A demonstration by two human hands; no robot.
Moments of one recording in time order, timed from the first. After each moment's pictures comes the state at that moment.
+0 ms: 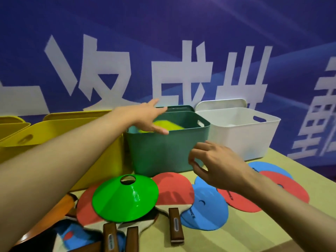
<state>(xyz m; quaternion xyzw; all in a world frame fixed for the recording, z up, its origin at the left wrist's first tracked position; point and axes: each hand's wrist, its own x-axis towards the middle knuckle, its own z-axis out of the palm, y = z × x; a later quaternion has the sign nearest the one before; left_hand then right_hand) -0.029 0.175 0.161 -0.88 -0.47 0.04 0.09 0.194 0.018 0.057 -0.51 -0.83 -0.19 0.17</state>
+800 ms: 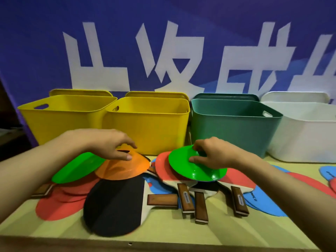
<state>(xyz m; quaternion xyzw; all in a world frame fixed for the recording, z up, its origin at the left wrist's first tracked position) -0.312 0.035 0.087 -0.83 -0.53 0.16 0.00 0.029 0.066 0.036 -0.49 -0.87 -0.02 0.05</state>
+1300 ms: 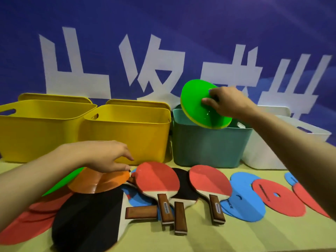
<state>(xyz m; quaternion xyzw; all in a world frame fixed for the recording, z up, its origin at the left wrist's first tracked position) -0.274 0.046 0.074 -0.87 -0.48 0.12 0.03 0.096 0.103 0.183 -0.55 -0.79 -0.18 0.19</state>
